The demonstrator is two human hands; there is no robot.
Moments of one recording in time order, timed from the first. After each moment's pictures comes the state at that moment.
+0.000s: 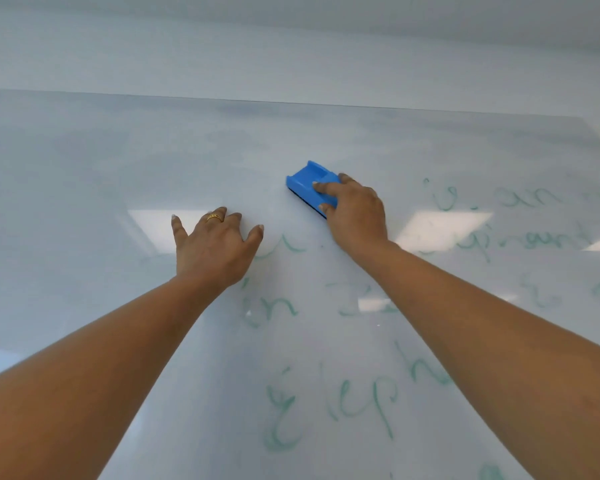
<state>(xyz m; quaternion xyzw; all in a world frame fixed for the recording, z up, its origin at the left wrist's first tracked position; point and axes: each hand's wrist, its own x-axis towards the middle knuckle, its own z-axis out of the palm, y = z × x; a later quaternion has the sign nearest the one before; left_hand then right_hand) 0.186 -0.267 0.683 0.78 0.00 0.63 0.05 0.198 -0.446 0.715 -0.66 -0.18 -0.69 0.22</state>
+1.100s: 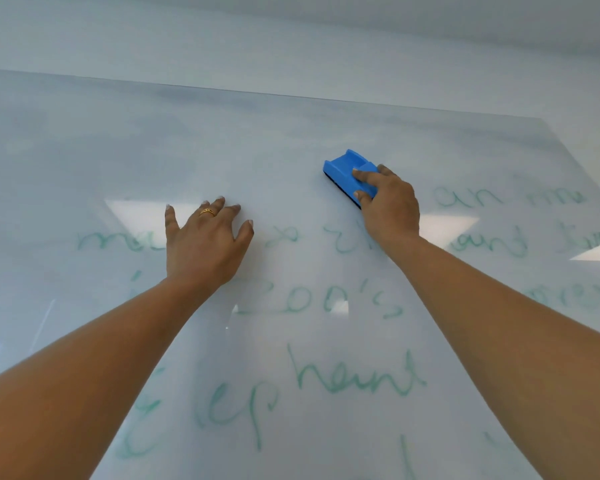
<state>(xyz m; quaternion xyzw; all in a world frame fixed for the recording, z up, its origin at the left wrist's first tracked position) 0.216 -0.379 0.678 0.72 -0.02 0.69 0.07 0.227 -0.602 0.724 -0.63 -0.17 -0.69 0.31</state>
